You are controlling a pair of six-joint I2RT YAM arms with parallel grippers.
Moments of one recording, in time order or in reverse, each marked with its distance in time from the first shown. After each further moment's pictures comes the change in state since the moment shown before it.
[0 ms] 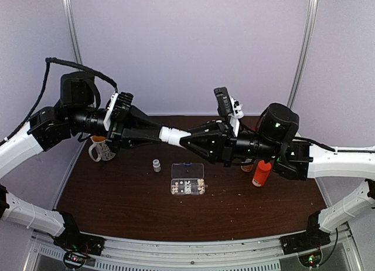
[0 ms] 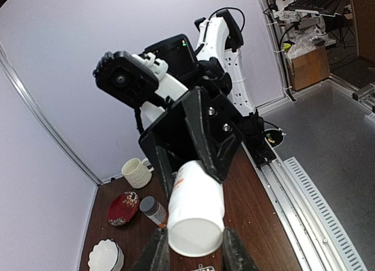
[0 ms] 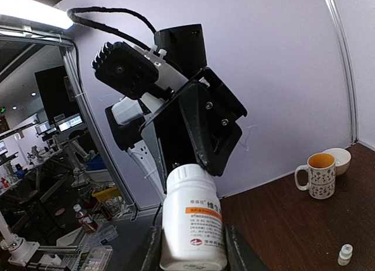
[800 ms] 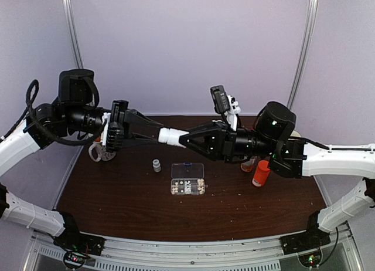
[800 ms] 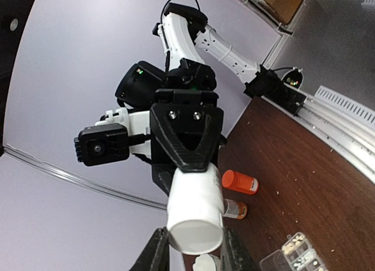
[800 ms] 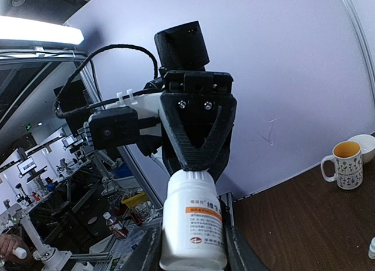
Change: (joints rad) left arm -0.015 0.006 0.048 -0.080 -0.023 0.641; right arm -0.031 0.043 0.000 0.099 -0.124 0.178
